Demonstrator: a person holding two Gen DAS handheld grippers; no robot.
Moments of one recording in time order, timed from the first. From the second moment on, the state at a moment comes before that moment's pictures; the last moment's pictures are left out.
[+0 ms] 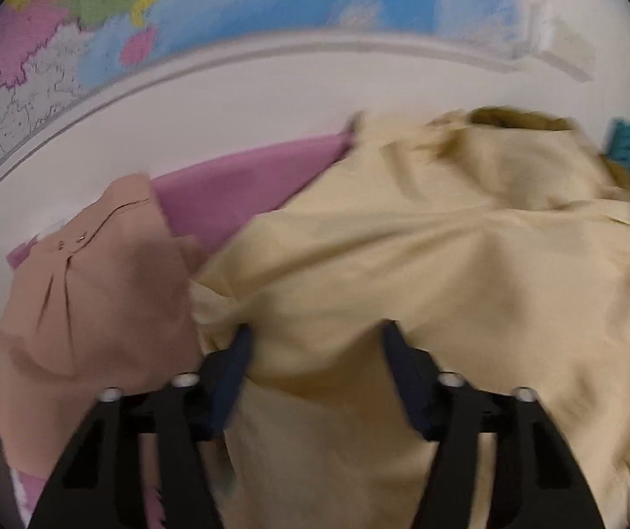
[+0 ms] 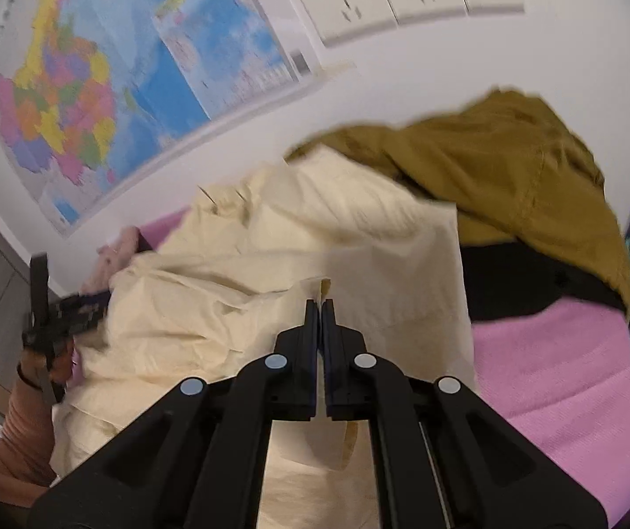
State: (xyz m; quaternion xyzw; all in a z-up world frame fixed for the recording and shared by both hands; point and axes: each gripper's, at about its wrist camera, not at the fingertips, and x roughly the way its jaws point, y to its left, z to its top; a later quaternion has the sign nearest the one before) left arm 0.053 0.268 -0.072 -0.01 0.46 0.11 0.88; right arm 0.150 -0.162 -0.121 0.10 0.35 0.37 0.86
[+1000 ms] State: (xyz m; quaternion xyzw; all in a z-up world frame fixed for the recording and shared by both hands) left arm 0.019 0.212 -0.099 0.05 0.46 0.08 0.88; right arm 0.156 -0.140 -0.143 0.06 0.36 0.34 0.87
